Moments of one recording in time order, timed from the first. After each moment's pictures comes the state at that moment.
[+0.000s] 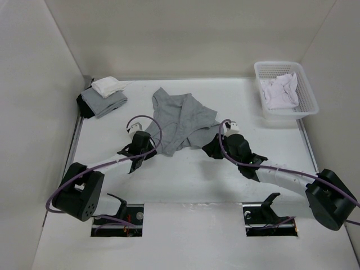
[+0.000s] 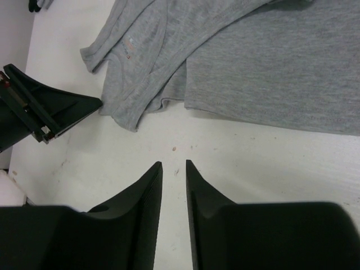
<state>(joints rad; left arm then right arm) -0.43 1.33 0.45 0.09 -0.22 -0.79 0.71 1.21 0.49 0.29 0.05 0.73</state>
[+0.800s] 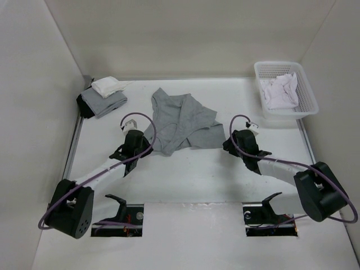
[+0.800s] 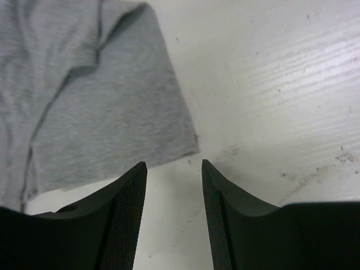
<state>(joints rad) -0.39 1.20 0.46 0.05 -0.18 -0.77 0.45 1.30 0.45 0.23 0.24 0.78</state>
